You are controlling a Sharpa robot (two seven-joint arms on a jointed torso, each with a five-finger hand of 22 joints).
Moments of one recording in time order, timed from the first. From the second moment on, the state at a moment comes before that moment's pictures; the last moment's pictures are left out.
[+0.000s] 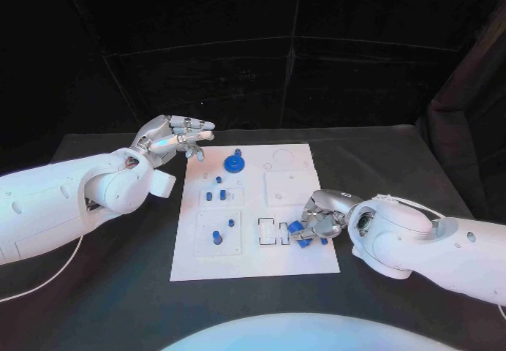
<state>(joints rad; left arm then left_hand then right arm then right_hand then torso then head) 1.26 -0.87 -0.14 1.43 -0.08 -0.13 0.43 1.32 -0.08 0.40 -0.08 0.05 1.01 0.18 0.14 0.07 1.09 0.10 0.34 0.10 1.26 0.01 1.03 0.60 0.17 1.23 0.11 0.62 0.62 1.01 -0.99 -0.05 1.87 -1.47 -0.24 -0.53 1.26 -0.06 -0.19 0.27 0.35 1.05 0.09 0.23 0.20 1.47 0.01 1.46 1.31 1.46 -0.06 1.45 1.29 0.05 1.47 0.05 1.49 1.31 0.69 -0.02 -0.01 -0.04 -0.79</state>
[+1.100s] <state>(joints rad) 1.26 -0.87 -0.14 1.43 -0.08 -0.12 0.42 1.32 -0.08 0.40 -0.08 0.05 1.01 0.18 0.14 0.07 1.09 0.10 0.34 0.10 1.26 0.01 1.03 0.60 0.17 1.23 0.11 0.62 0.62 1.01 -0.94 -0.06 1.92 -1.23 -0.44 -0.52 1.25 0.00 -0.22 0.28 0.53 1.07 0.08 0.25 0.24 1.47 0.00 1.44 1.31 1.47 -0.06 1.51 1.31 0.05 1.47 0.05 1.49 1.31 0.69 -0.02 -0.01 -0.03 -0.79</state>
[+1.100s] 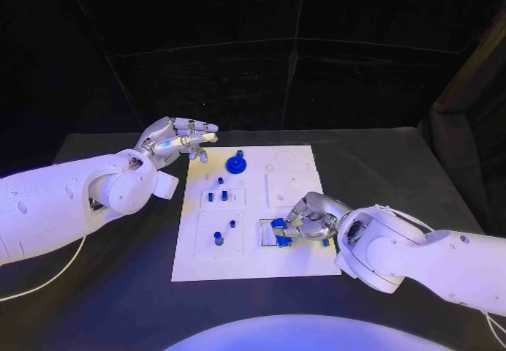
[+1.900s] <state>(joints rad) 1.26 -0.87 -0.14 1.43 -0.08 -0.12 0.42 1.32 -0.08 0.39 -0.08 0.05 1.00 0.18 0.14 0.07 1.09 0.09 0.34 0.10 1.26 0.01 1.03 0.59 0.17 1.23 0.11 0.62 0.62 1.01 -0.86 -0.06 1.88 -1.31 -0.41 -0.63 1.01 -0.13 -0.20 0.30 0.05 1.09 0.06 0.27 0.29 1.47 -0.01 1.41 1.31 1.47 -0.07 1.51 1.31 0.05 1.47 0.04 1.49 1.31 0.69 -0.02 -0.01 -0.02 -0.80</state>
